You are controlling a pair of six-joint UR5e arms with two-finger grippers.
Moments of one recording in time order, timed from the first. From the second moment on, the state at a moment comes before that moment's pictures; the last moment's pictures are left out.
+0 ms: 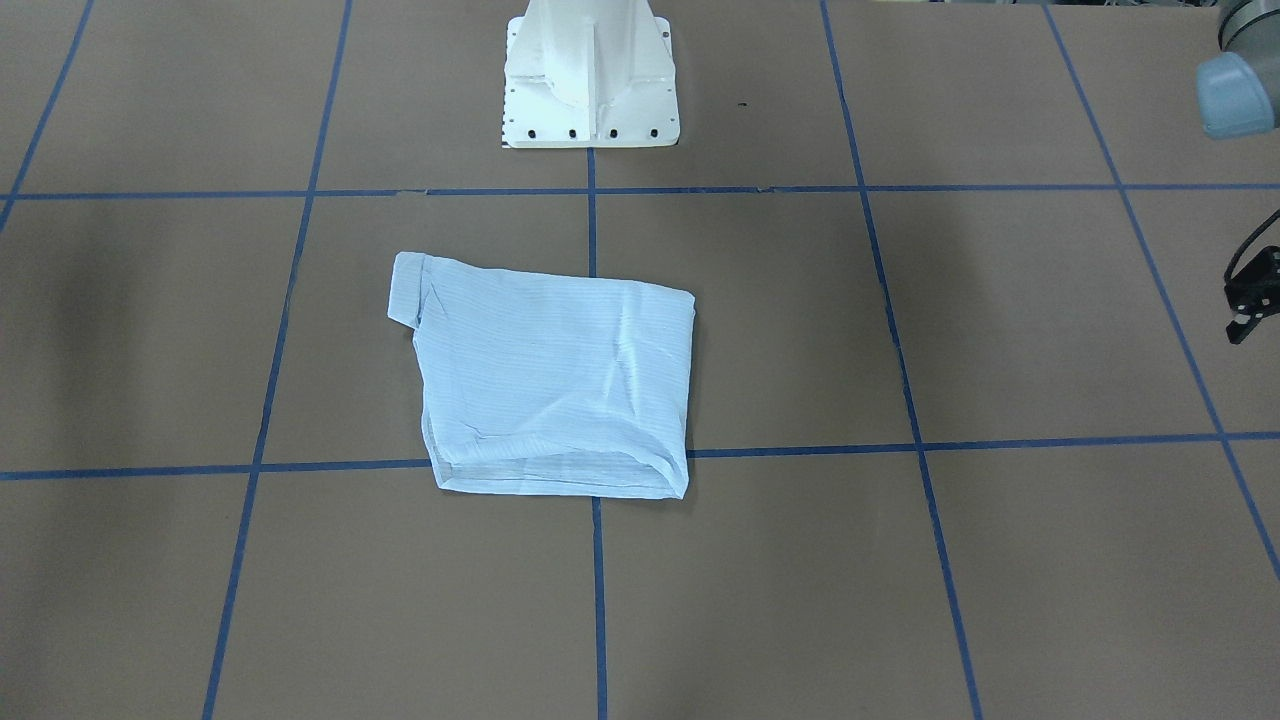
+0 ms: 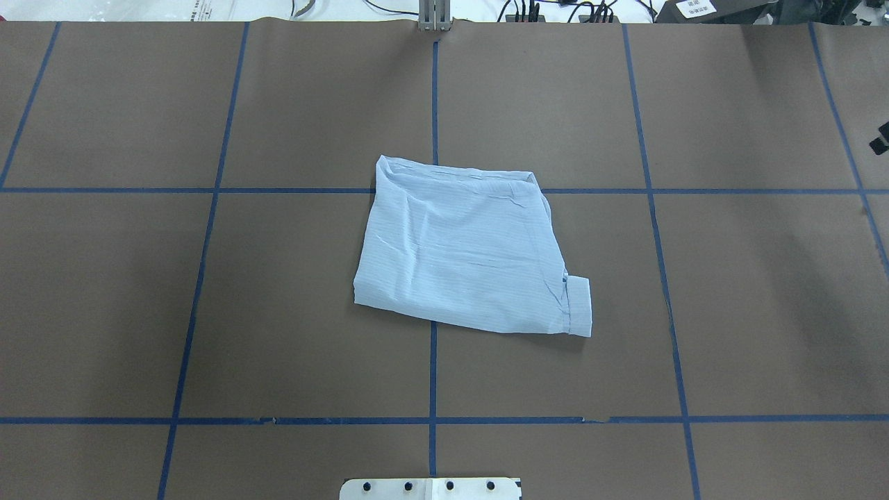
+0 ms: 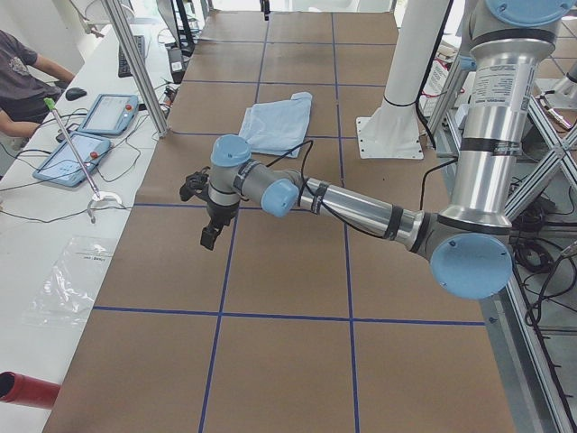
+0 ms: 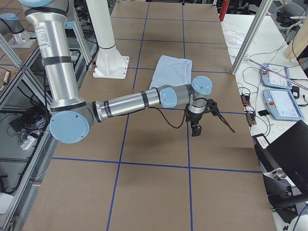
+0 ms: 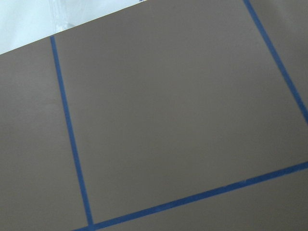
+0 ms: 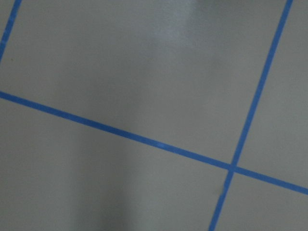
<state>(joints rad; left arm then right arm) -1.37 -1.63 -1.75 -1.80 -2.18 -0.09 1.42 -1.42 1.67 -1.66 2.29 -0.09</state>
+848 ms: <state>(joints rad) -1.48 -1.55 -1.63 -1.93 -2.21 0.01 1.51 -1.51 1.61 -1.68 2.35 -0.15</state>
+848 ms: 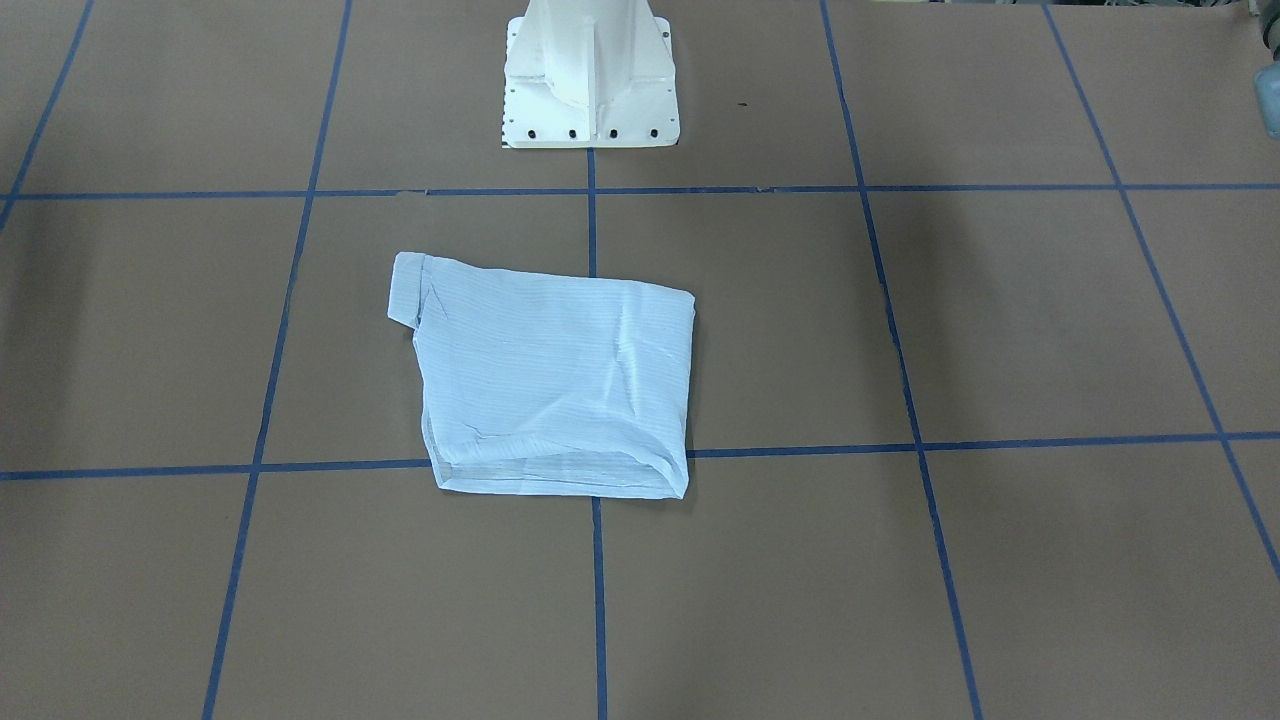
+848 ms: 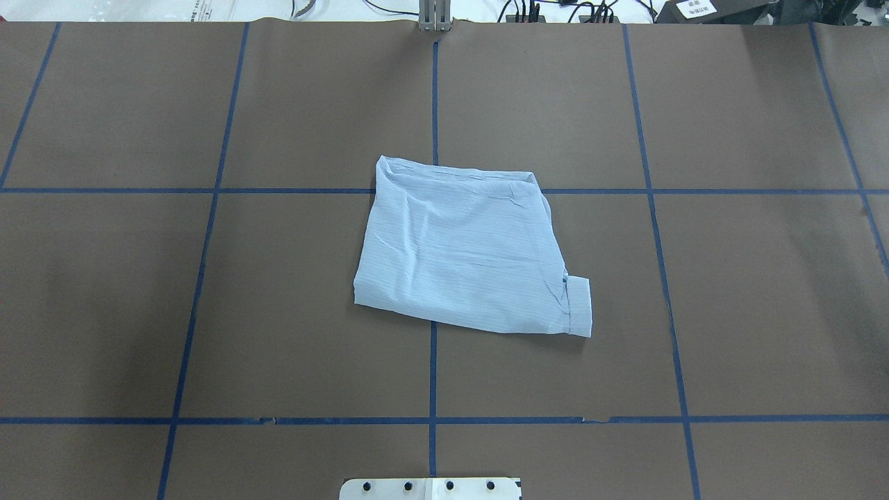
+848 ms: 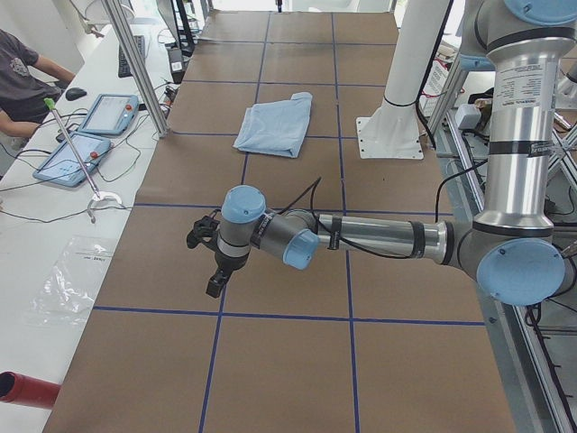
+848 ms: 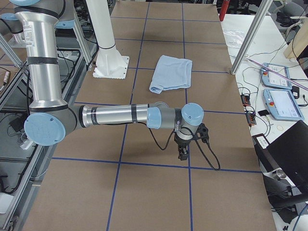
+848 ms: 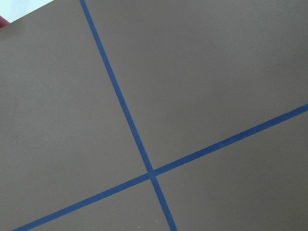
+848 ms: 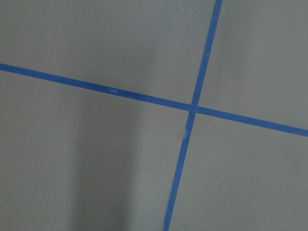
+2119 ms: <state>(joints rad) -1.52 -1.55 -1.64 -1.61 -2.35 0.12 1.55 -1.53 1.62 -1.68 2.35 -0.01</state>
